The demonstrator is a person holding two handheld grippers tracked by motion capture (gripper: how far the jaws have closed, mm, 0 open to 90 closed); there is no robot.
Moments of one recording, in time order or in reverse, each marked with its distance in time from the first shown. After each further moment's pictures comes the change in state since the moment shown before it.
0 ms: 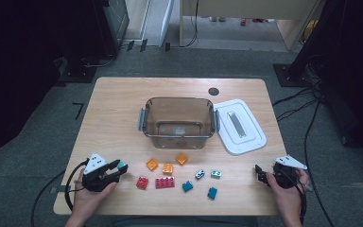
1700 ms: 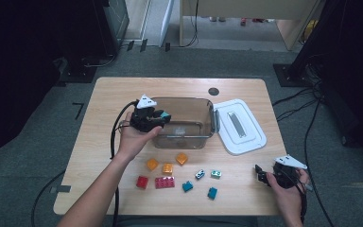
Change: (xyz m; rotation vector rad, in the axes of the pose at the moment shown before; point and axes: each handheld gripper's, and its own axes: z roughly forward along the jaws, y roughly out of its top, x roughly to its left) left arm -0.042 0.167 0.111 0.004 -0.117 0.093; right arm -0.001 0.000 0.000 0.000 0.008 -0.007
